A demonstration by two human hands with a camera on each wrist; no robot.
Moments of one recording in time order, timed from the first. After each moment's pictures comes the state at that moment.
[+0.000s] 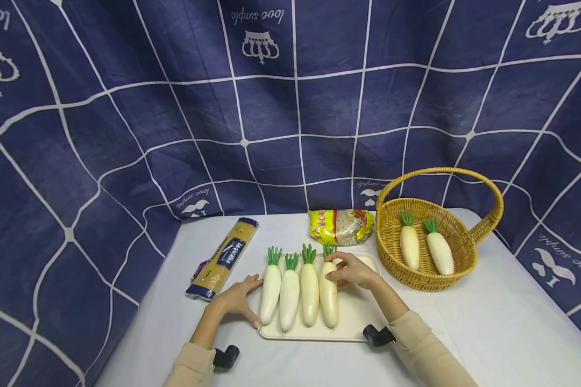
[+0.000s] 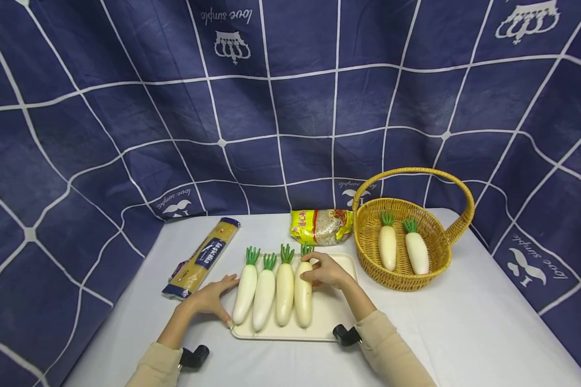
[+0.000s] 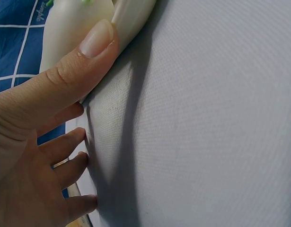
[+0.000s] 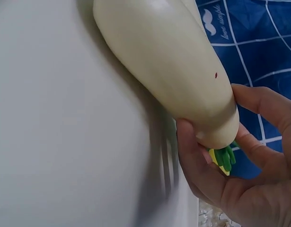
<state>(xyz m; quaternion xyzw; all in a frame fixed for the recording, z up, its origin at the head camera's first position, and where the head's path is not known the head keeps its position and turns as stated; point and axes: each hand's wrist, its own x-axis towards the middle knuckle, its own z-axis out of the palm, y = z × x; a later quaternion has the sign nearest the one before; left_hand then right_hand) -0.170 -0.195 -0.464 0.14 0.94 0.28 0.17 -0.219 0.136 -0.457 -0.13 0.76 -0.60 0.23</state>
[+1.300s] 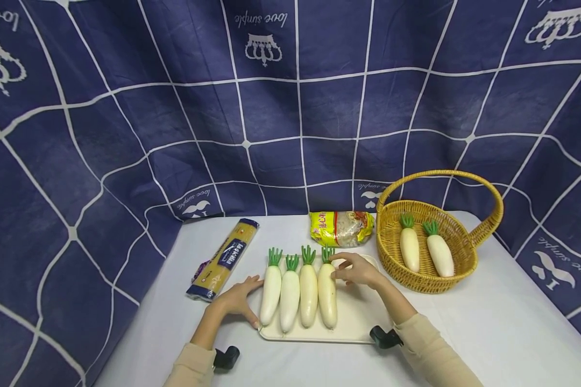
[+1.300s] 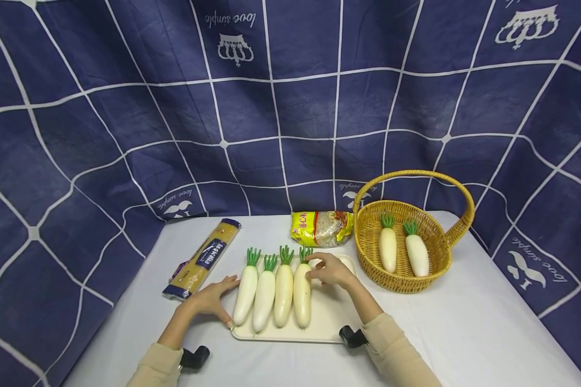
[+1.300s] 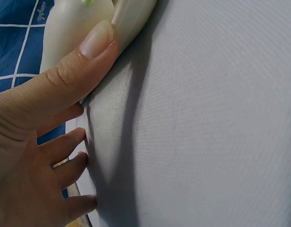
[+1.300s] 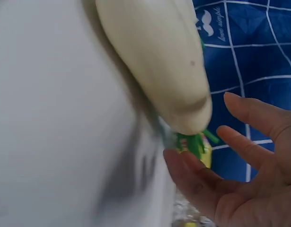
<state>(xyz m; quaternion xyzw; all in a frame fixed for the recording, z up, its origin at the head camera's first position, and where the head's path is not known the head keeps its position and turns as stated) -0.170 -0.197 -0.465 0.14 0.93 0.28 0.16 -0.214 0.144 -0.439 -0.16 0.83 -0.51 0.17</state>
